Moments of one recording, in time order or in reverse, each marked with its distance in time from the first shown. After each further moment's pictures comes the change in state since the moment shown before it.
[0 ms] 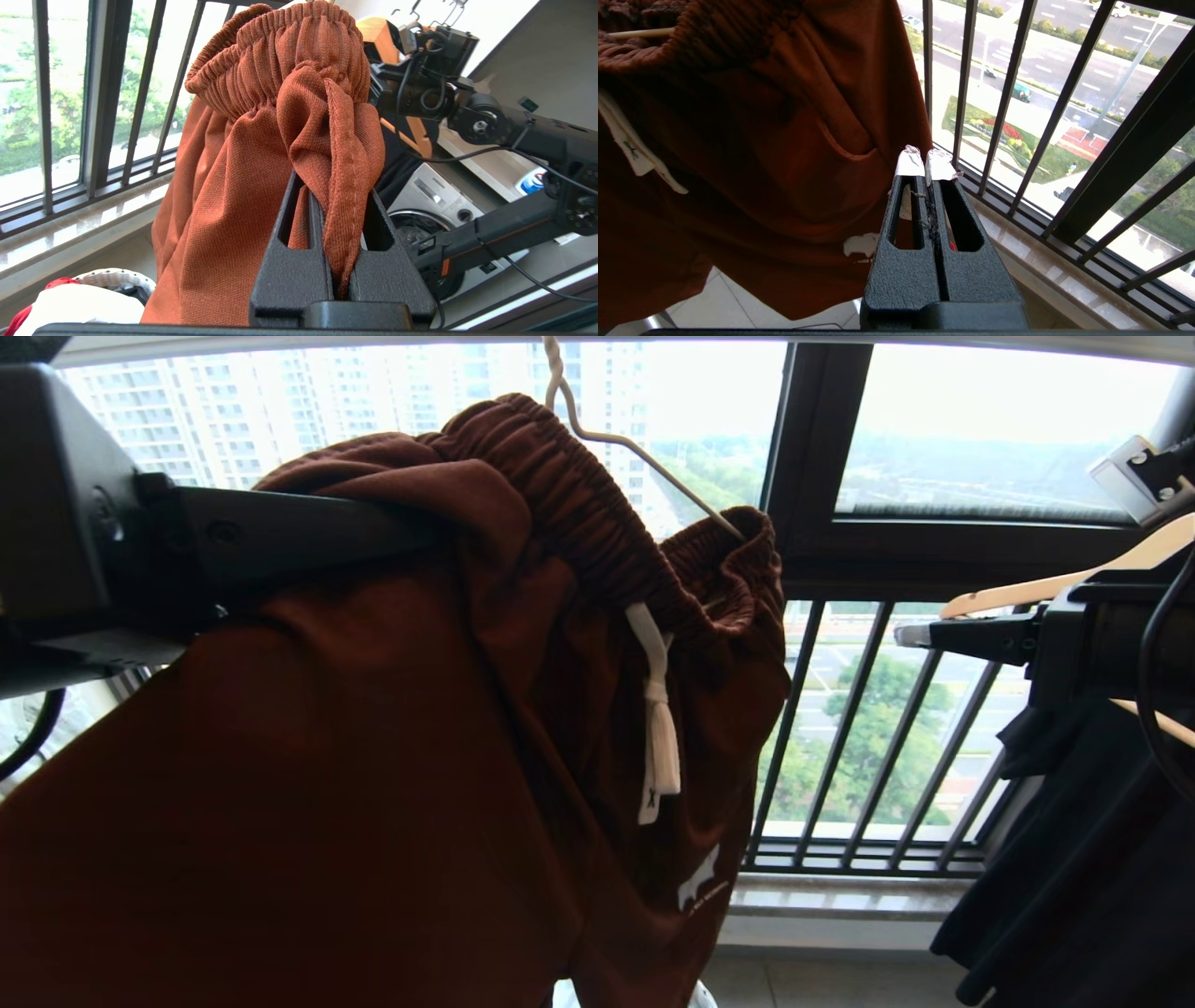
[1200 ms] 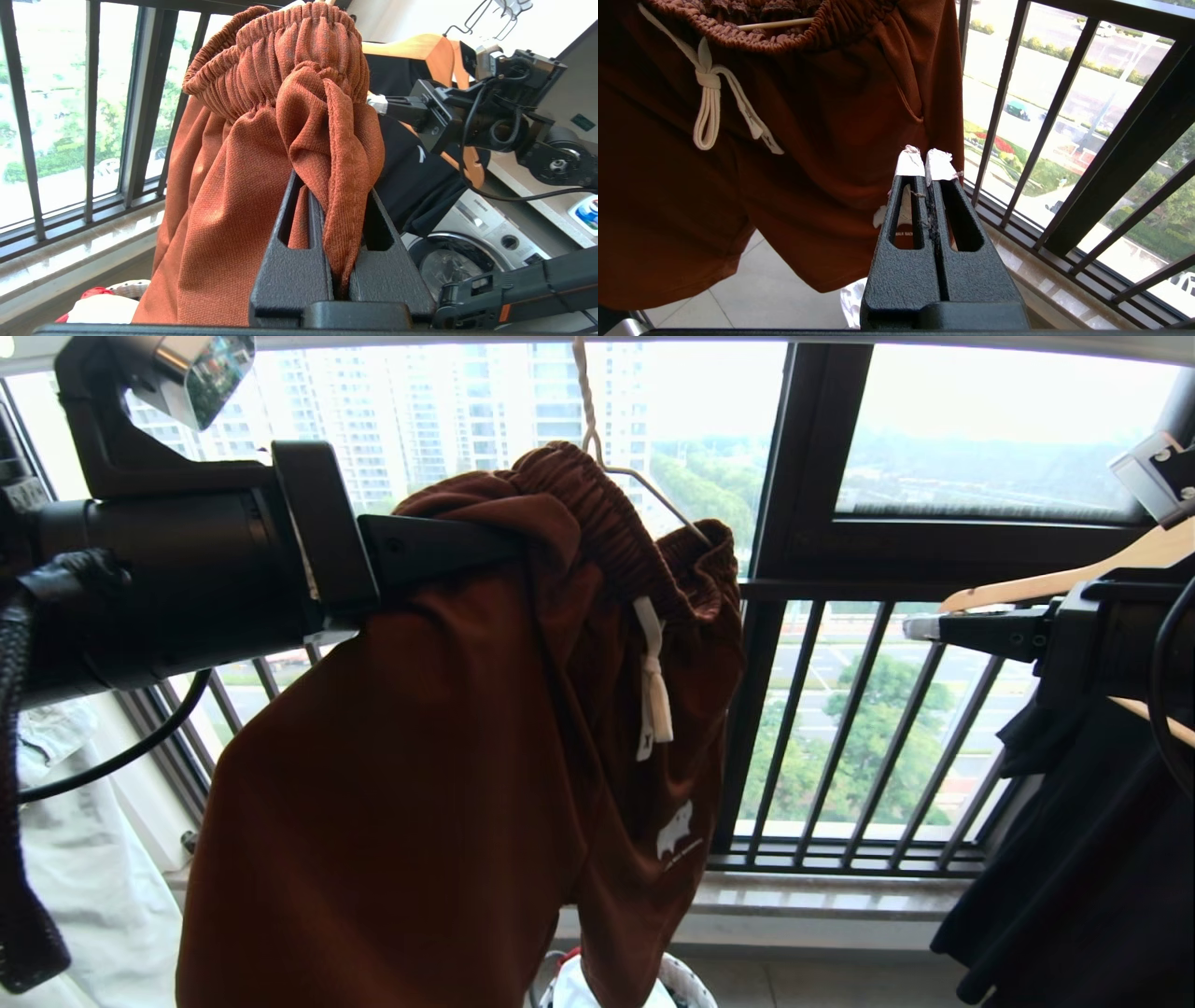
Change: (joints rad) left arm 0.007 0.147 -0.010 -0.124 0.088 0.036; right arm -0.009 -0.019 0.038 -0.067 -0.001 0.000
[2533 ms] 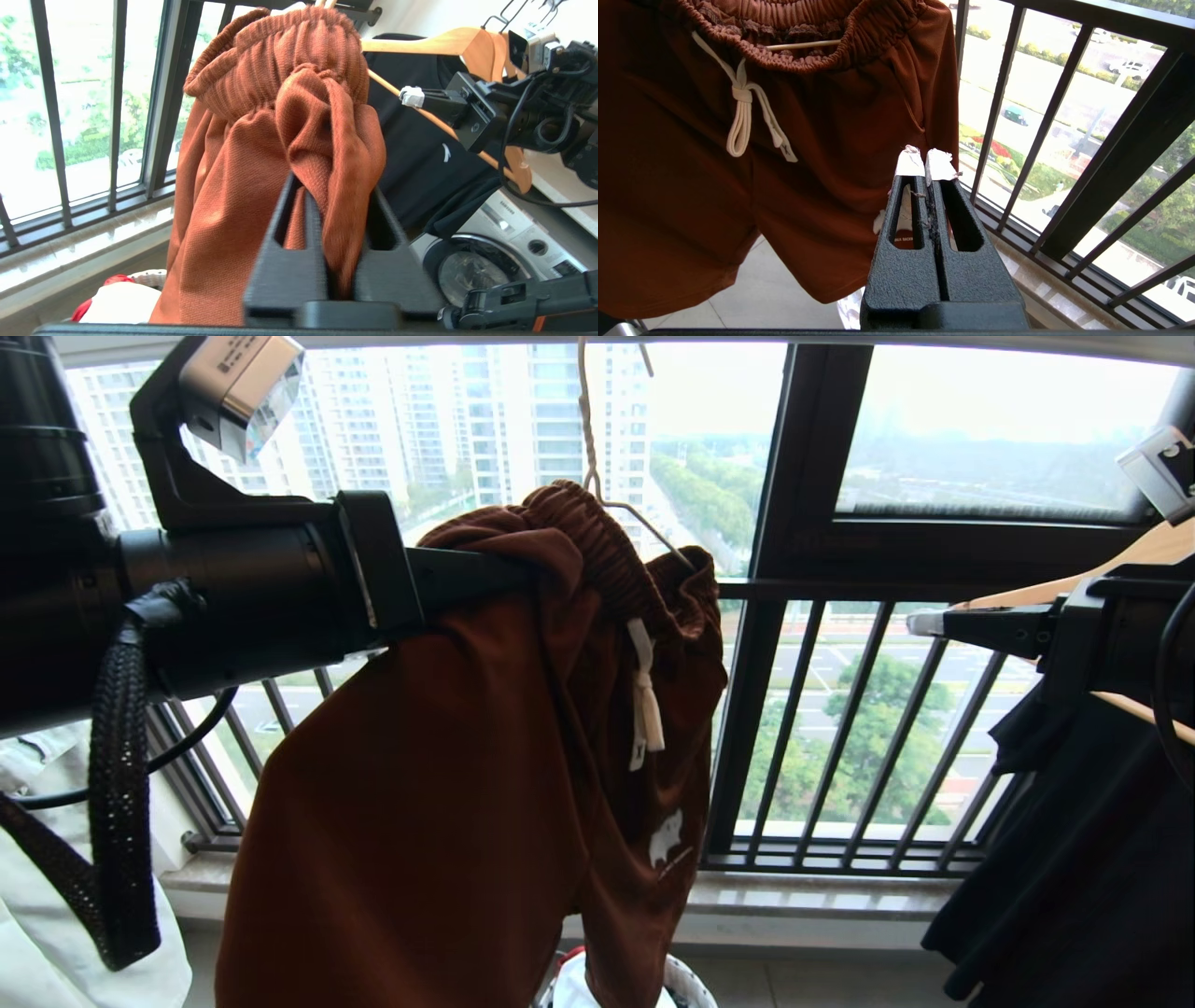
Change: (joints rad) left arm 0.001 0.038 0.006 0.002 0.045 0.031; right arm -0.006 -0.004 0.004 -0.014 0.001 0.000
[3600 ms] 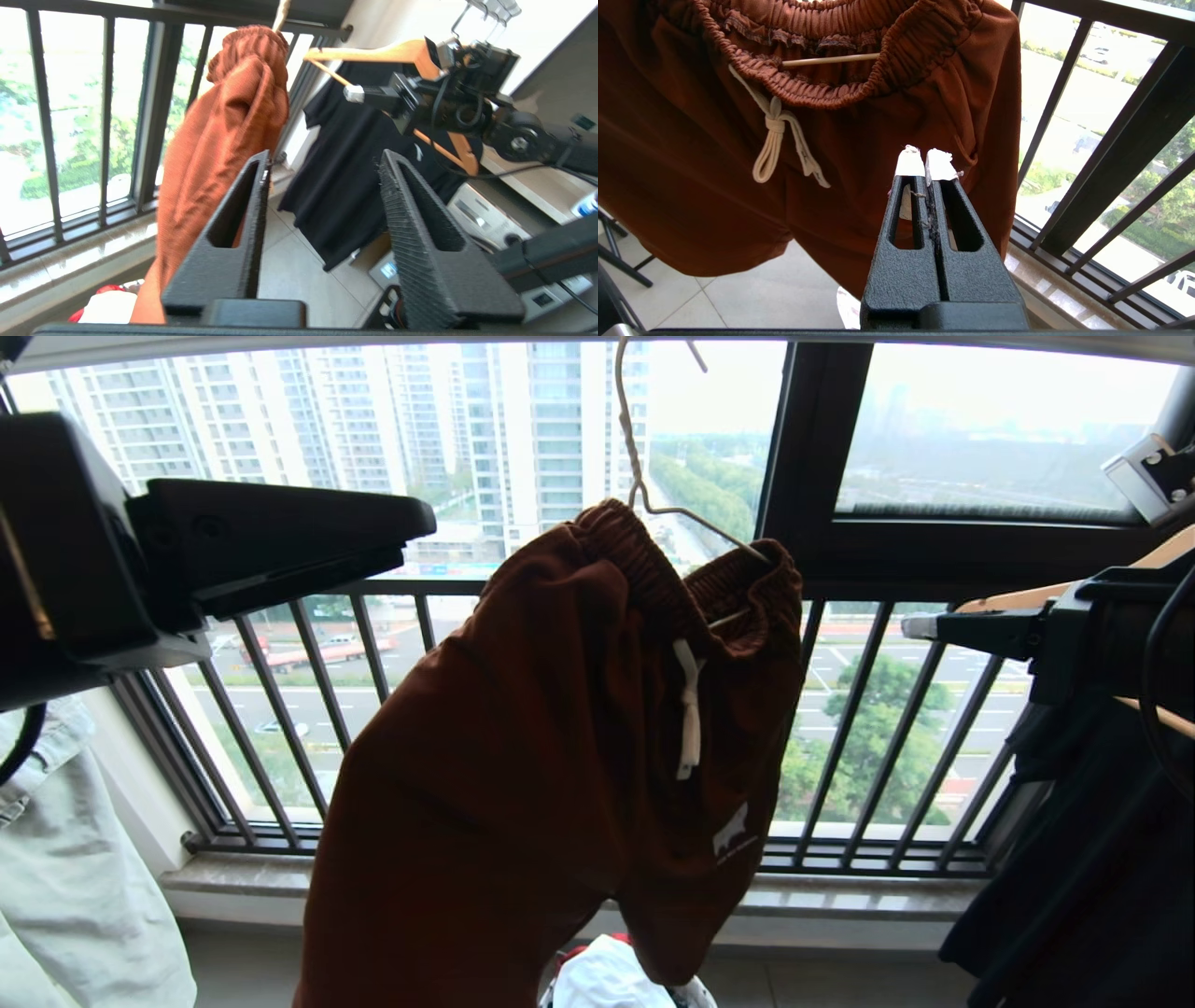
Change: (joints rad) left arm -0.014 -0.219 0.057 0.089 -0.010 -0.003; right arm -0.005 0.017 -0.003 -0.001 -0.001 -0.001
